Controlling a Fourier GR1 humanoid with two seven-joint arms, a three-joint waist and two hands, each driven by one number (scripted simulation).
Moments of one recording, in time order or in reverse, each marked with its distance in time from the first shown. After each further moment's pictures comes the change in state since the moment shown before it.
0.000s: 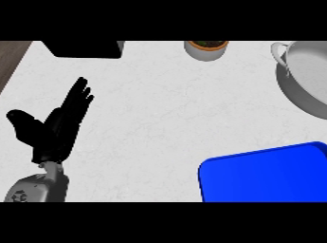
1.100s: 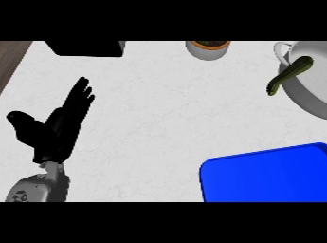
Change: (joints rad) left arm 0.000 -0.006 -0.002 -0.001 0.001 -0.008 -0.011; right arm -0.119 0.014 -0.273 0.455 -0.253 -0.320 -0.279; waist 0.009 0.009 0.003
